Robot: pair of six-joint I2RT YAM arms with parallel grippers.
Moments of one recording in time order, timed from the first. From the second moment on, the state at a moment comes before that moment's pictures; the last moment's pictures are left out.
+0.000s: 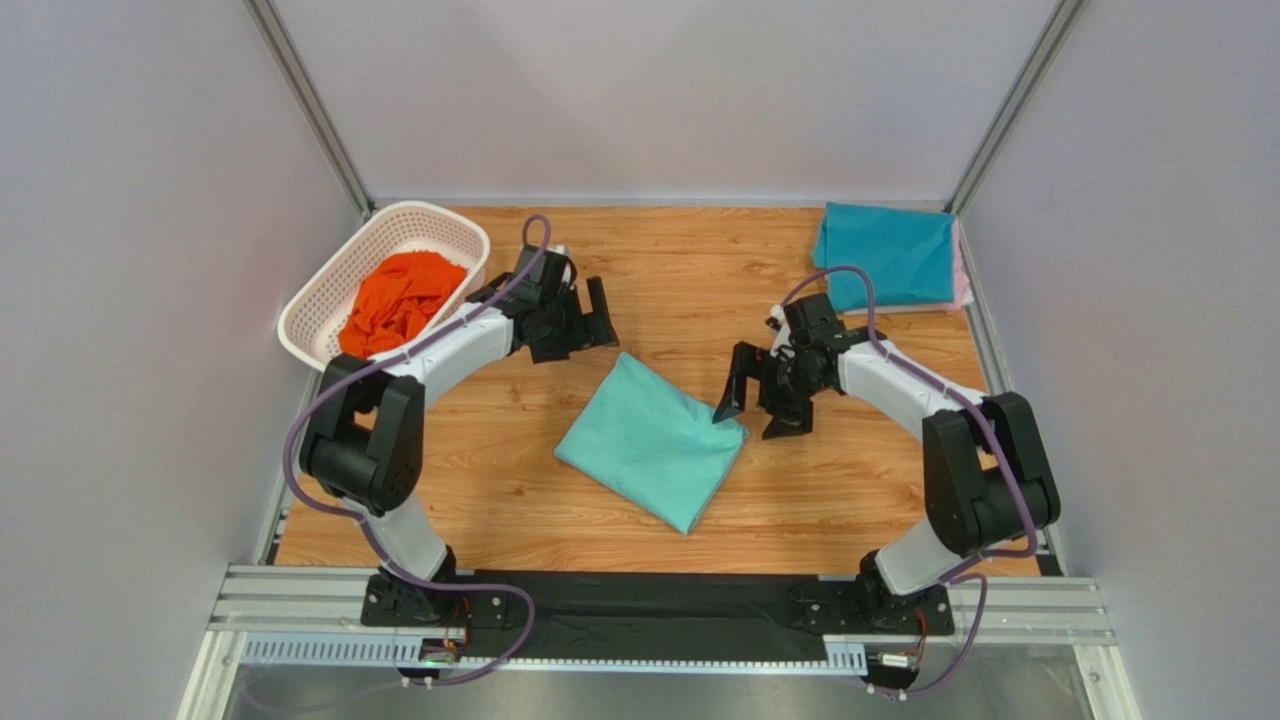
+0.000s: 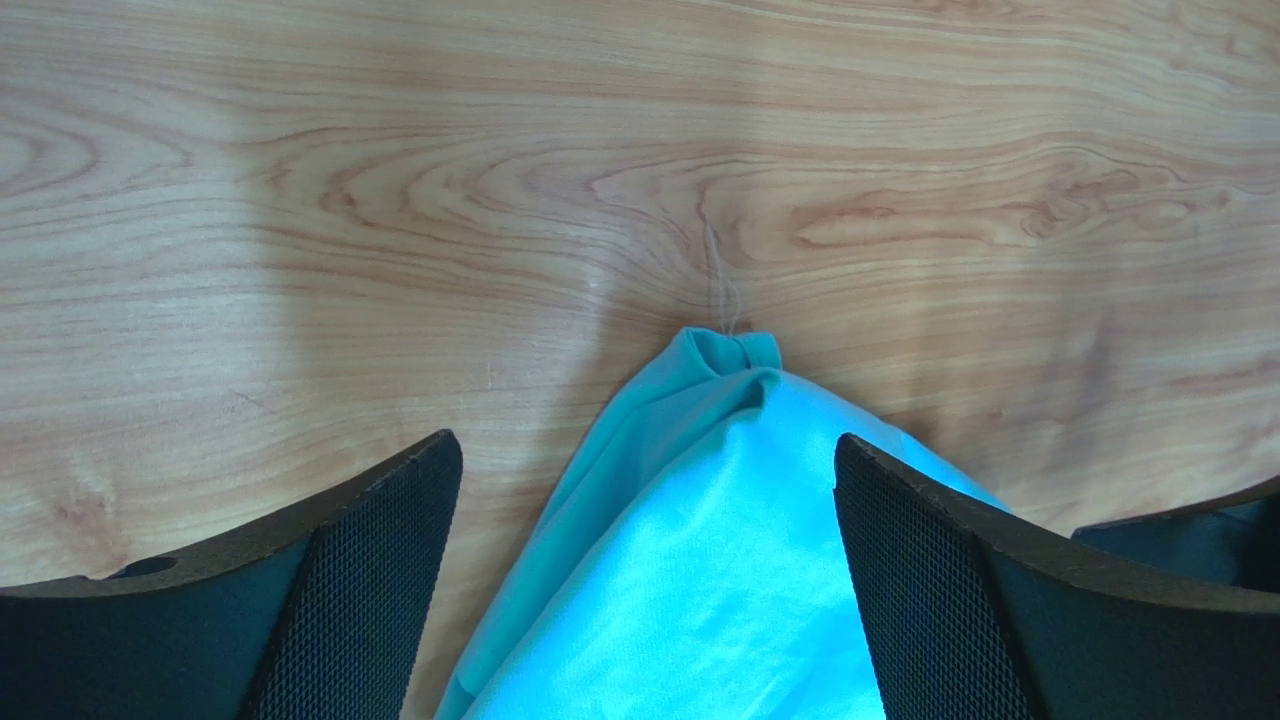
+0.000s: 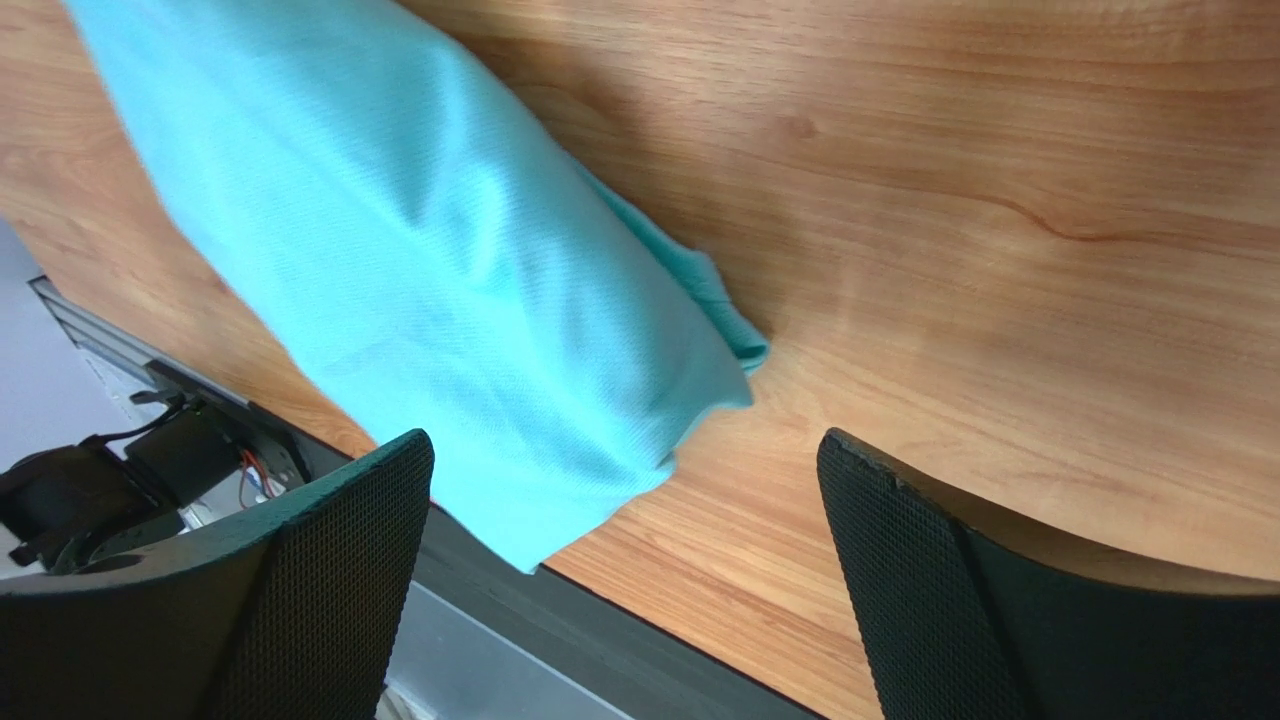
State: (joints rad) left arm -0.41 1.70 1.19 -0.38 0.12 -0.59; right arm 0.31 1.53 0.94 -0.58 -0.44 0.49
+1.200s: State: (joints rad) left arm -0.51 1.87 1.21 -0.28 0.28 -0.62; right arm 0.48 1.62 0.92 -0.42 -0.38 0.53
